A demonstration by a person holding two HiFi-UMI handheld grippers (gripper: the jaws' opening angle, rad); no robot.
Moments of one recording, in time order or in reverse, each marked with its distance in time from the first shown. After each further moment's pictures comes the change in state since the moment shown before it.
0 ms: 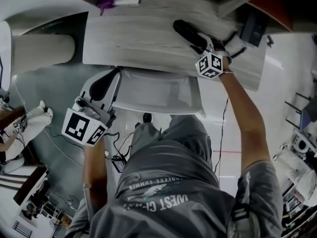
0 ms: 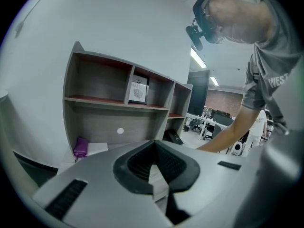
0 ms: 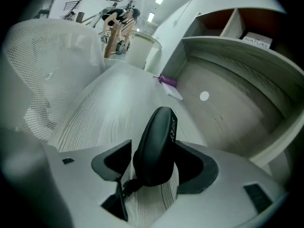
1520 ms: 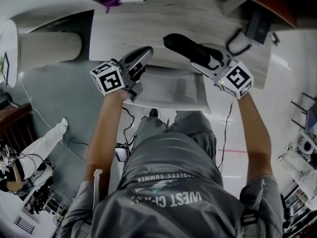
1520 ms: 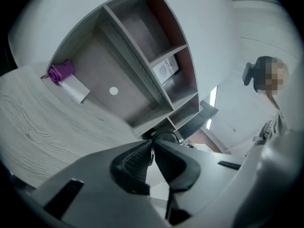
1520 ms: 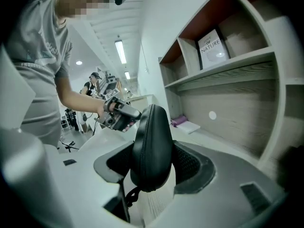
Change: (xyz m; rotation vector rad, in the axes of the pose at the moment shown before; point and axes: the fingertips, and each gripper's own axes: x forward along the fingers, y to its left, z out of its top) left arm 0.101 0.011 -0.082 -0.645 0.009 -0.295; right arm -0.156 0.001 0.127 0.572 -0.511 0.365
